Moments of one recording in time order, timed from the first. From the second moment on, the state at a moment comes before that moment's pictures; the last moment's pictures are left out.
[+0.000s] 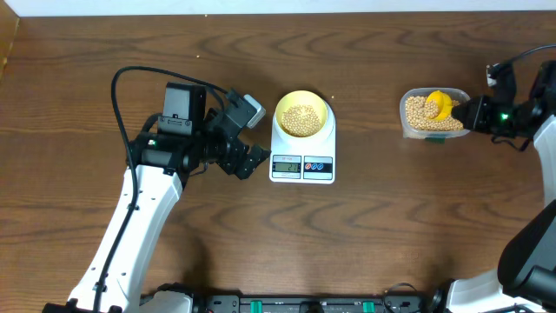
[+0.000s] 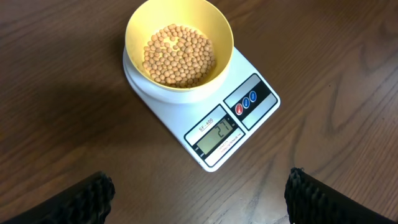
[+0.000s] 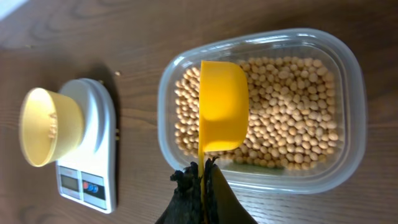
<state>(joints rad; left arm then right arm) -0.18 1.35 1.11 -0.76 0.50 0.44 -0.38 1.71 1.30 -0.76 -0.64 -0.11</state>
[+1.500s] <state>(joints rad) -0.18 1.35 1.11 -0.76 0.50 0.44 -0.11 1.71 1.29 -0.35 -0.92 0.20</state>
